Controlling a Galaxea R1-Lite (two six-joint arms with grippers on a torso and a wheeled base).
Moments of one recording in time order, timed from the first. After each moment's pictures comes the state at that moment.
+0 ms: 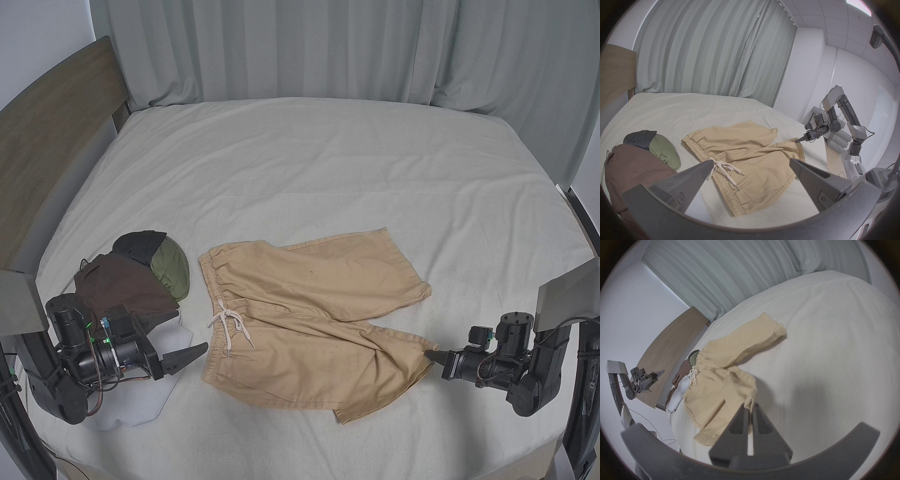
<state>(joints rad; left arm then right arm) -0.03 2.04 -0.23 -1.55 -0.77 0.12 0.16 2.30 -0.27 -1.54 0.40 0.31</state>
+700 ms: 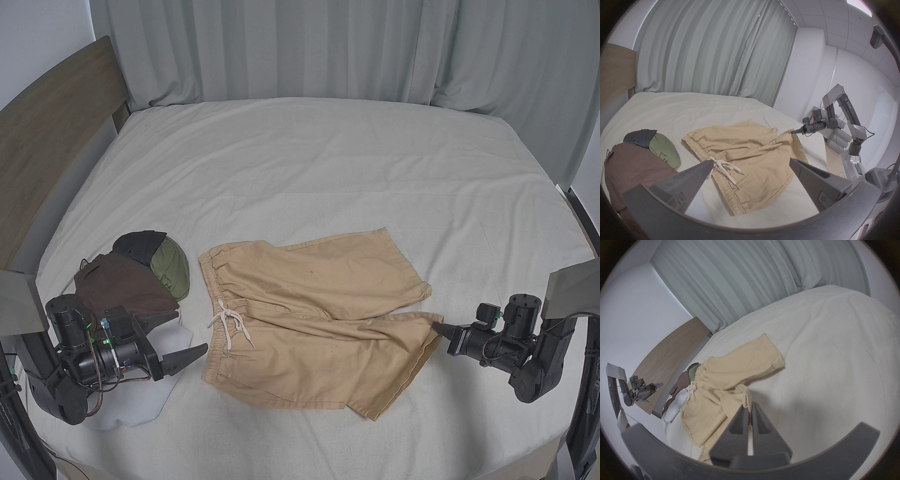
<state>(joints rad) -0.03 2.04 -0.23 -1.55 -0.77 0.12 0.12 2.26 -0.36 -1.54 0.39 0.31</state>
